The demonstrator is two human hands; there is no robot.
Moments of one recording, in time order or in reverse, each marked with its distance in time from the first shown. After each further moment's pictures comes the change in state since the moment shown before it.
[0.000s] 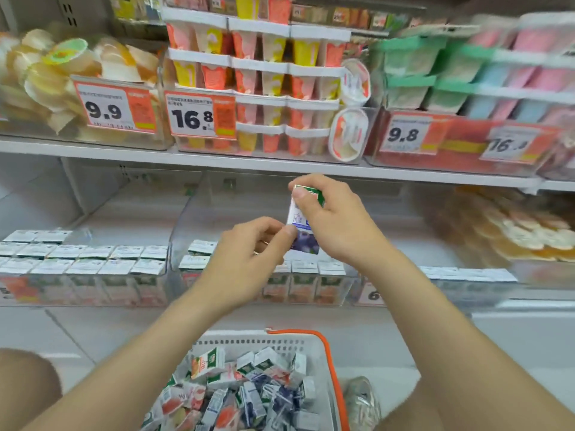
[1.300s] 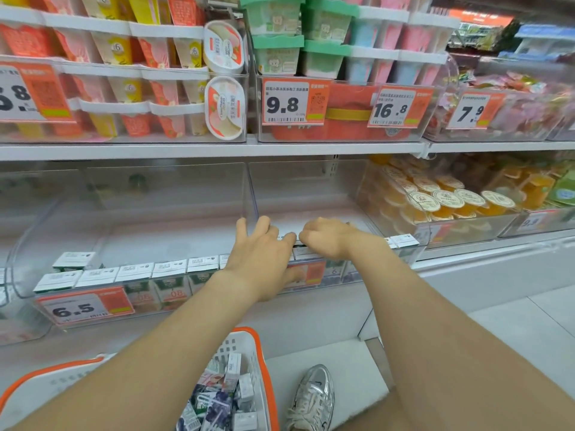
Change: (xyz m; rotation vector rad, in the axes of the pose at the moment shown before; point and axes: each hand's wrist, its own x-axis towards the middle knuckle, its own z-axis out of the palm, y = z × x) left_hand 0.067 0.001 0.191 1.135 -0.394 0.321; right_hand 0.003 0.189 -0.103 -0.633 -0.428 0.444
